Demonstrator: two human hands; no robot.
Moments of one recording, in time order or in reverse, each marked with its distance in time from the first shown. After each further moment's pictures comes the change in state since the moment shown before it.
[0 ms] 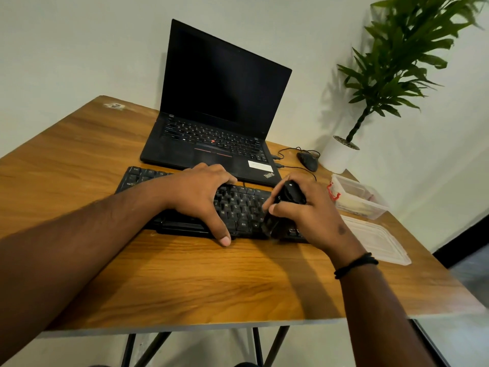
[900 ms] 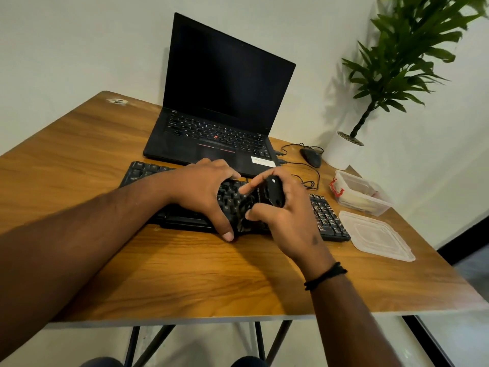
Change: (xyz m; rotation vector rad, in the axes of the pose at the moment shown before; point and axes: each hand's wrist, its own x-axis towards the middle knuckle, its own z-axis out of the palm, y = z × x) left_hand 0.002 -0.004 0.000 0.004 0.012 0.027; right_hand -0.009 -0.022 0.046 0.125 0.113 -0.086
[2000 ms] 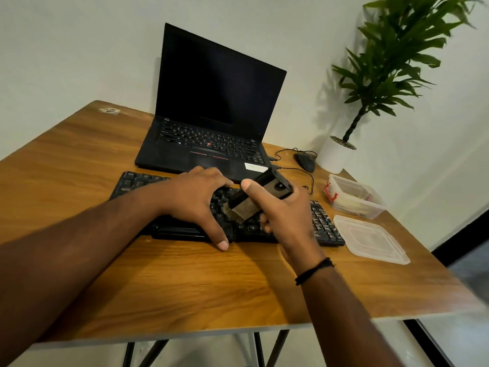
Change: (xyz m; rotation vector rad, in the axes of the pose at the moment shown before) left_hand -0.003 0.008 0.000 -0.005 0.010 0.002; right_hand 0.011 0.011 0.000 0.219 0.241 0.171
